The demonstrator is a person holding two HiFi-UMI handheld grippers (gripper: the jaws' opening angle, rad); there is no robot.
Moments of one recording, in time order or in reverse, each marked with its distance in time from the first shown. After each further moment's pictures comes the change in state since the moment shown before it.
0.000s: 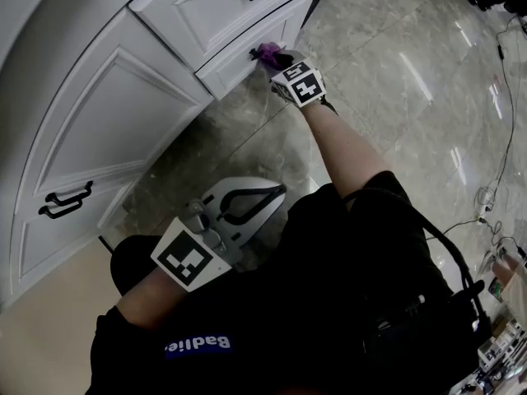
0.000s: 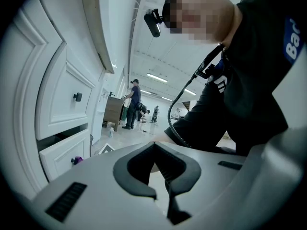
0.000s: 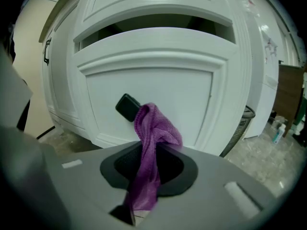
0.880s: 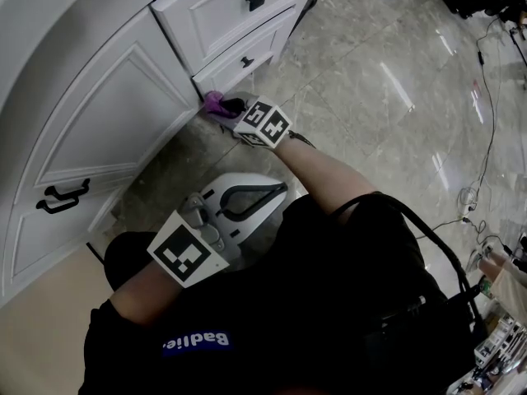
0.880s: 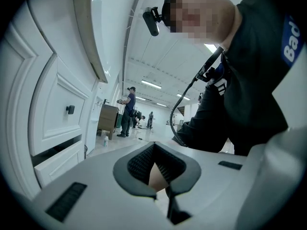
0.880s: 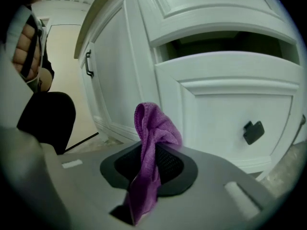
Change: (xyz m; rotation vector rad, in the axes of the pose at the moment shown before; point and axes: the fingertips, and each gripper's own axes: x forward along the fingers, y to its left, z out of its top) left arm -0.006 -0.010 0.030 0.042 -0.089 -0.051; right arm -0.025 0.182 0.033 -0.069 -0.056 0.428
